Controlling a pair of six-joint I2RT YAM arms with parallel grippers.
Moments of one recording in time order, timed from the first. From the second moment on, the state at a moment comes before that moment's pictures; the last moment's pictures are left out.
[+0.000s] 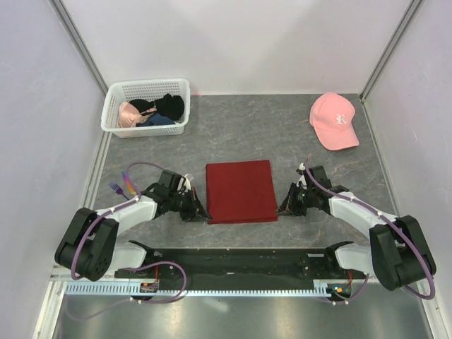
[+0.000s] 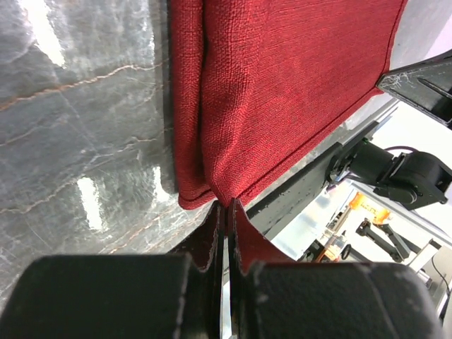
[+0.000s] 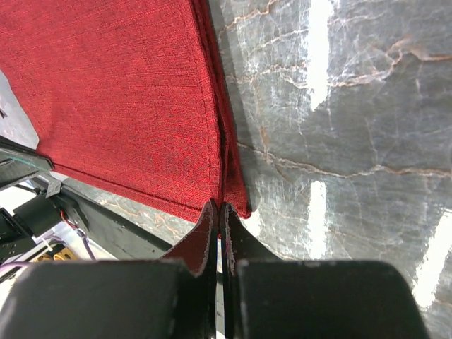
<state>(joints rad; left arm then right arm) -0.40 1.29 0.43 -0.16 0.62 -0.79 0.30 1.23 0.49 -0.32 -0.46 0.68</state>
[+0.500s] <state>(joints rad) -0.40 1.30 0.39 -0.12 0.60 -0.79 0.31 1.24 0.43 -0.26 -0.46 0.69</state>
